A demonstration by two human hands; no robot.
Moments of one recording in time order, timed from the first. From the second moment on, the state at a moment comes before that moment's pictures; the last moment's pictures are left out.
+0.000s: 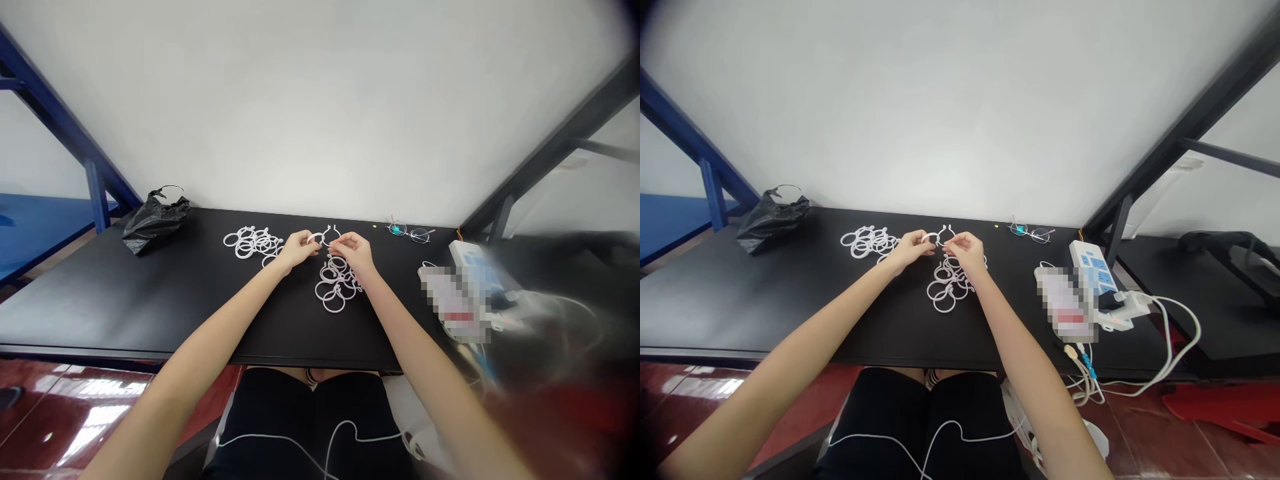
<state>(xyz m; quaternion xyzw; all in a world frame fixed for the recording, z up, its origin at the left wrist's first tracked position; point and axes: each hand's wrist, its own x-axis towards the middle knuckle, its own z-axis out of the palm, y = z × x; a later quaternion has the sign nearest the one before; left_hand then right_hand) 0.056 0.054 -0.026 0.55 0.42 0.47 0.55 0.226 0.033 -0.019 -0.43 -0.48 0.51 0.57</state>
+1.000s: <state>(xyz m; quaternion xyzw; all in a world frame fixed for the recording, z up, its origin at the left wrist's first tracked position) 0.061 0.034 -0.020 0.81 0.44 0.38 0.12 0.223 0.034 -0.021 -0.46 -0.49 0.42 0.61</state>
